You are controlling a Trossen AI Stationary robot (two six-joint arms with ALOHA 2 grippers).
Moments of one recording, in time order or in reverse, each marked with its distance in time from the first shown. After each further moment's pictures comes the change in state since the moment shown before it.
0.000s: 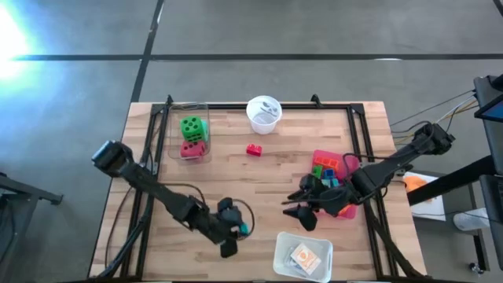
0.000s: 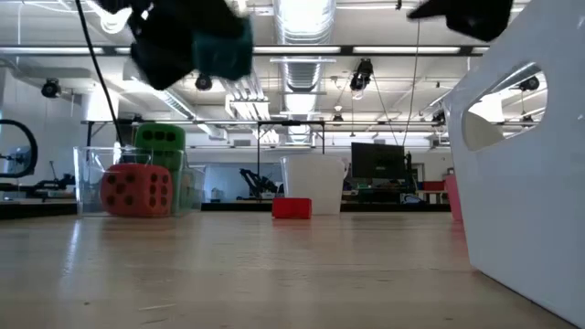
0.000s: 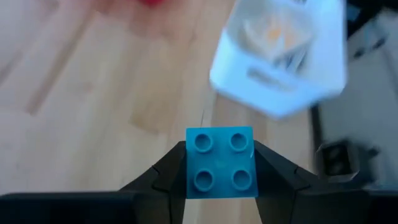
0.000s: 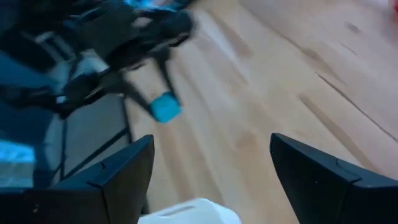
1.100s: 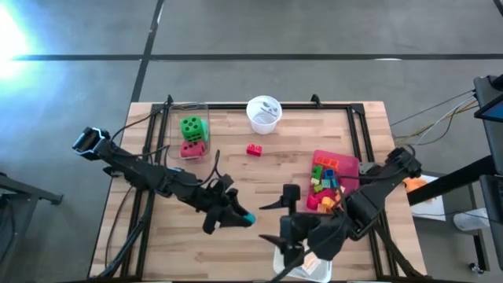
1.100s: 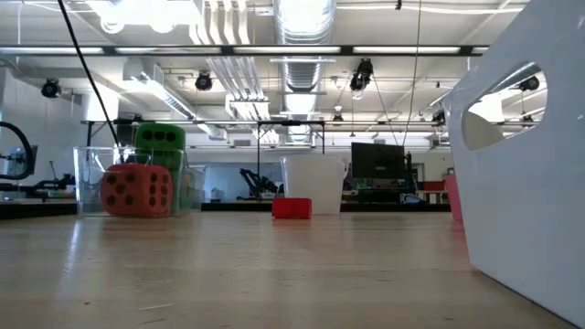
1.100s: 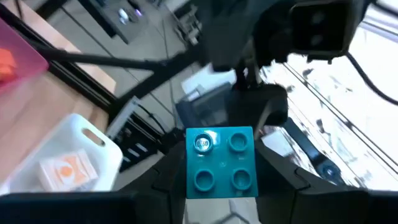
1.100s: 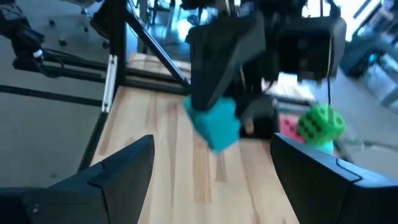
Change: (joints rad) left arm 0.133 -0.296 0.002 0.482 0.305 -0.305; right arm 0.129 0.505 1.014 -0.443 0.297 -0.839
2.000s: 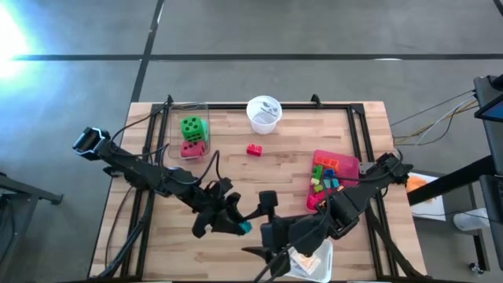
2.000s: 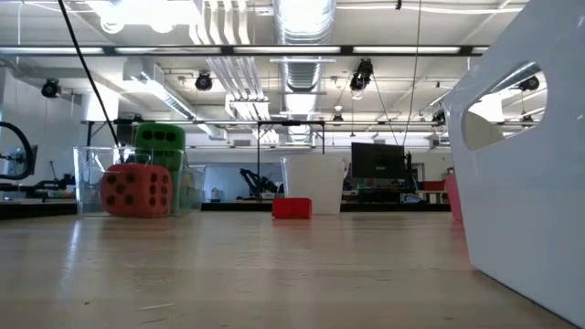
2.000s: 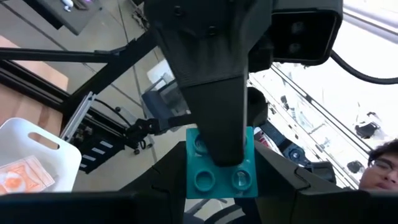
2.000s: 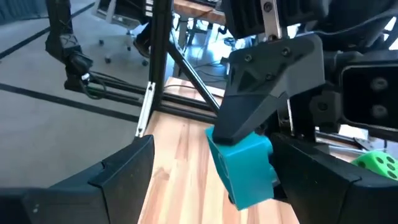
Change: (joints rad) left arm 0.000 0.002 0.000 0.103 0.150 0.046; right arm -0.060 0.131 0.156 0.116 -0.214 -0.127
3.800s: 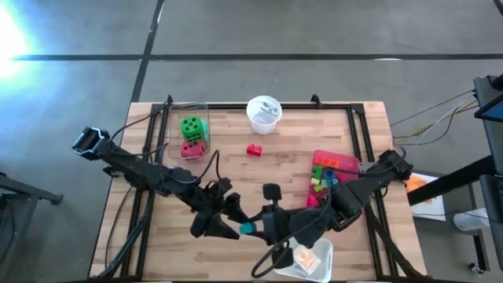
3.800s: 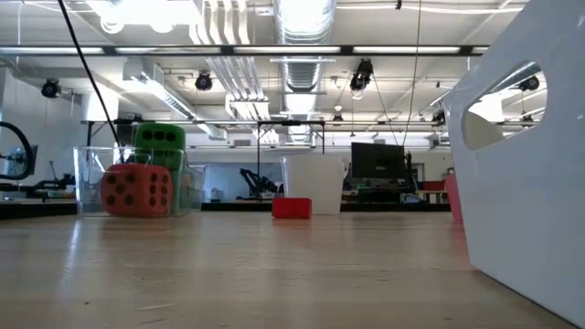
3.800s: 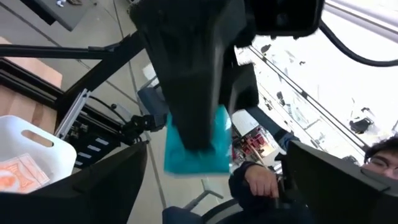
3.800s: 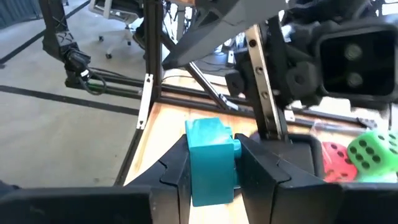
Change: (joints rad) left arm 0.001 -0.006 0.000 -0.001 0.030 -0.001; right arm -0.026 -0.036 -0.014 -0.063 -0.032 0.079
